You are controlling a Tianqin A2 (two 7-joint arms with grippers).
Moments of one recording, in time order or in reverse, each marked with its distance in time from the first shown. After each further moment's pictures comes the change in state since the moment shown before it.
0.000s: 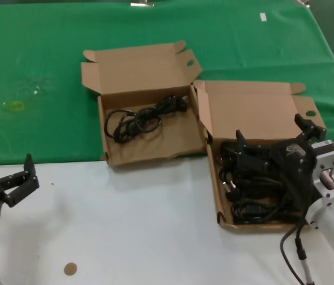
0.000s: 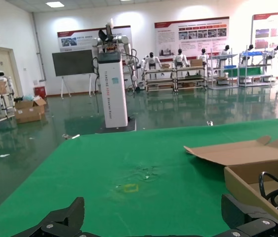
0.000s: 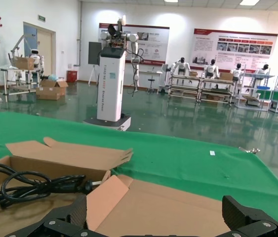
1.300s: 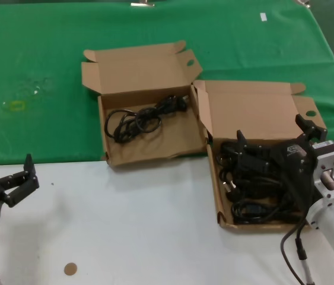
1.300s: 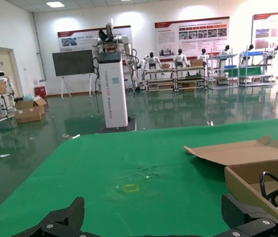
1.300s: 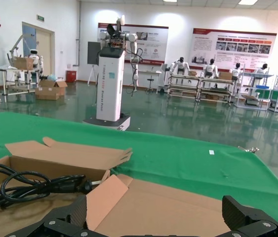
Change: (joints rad) left arm 0.000 0.000 0.000 0.000 0.000 0.000 0.000; right arm -0.014 0.000 0.008 0.010 0.008 0.010 0.004
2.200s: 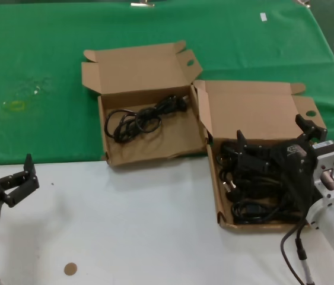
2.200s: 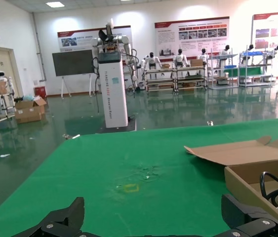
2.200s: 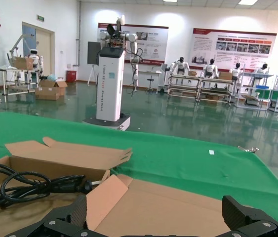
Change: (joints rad) left arm 0.000 0.000 0.000 0.000 0.000 0.000 0.000; right arm 0.000 0.000 0.000 0.000 0.000 0.000 0.000
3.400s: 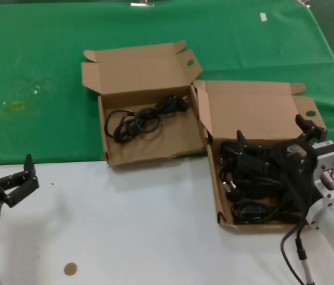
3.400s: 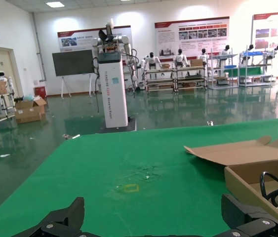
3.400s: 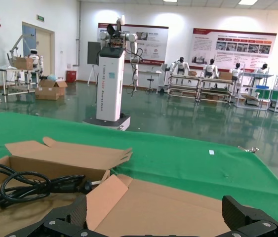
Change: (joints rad) left arm 0.000 0.000 0.000 0.000 0.000 0.000 0.000; right arm 0.000 0.000 0.000 0.000 0.000 0.000 0.000
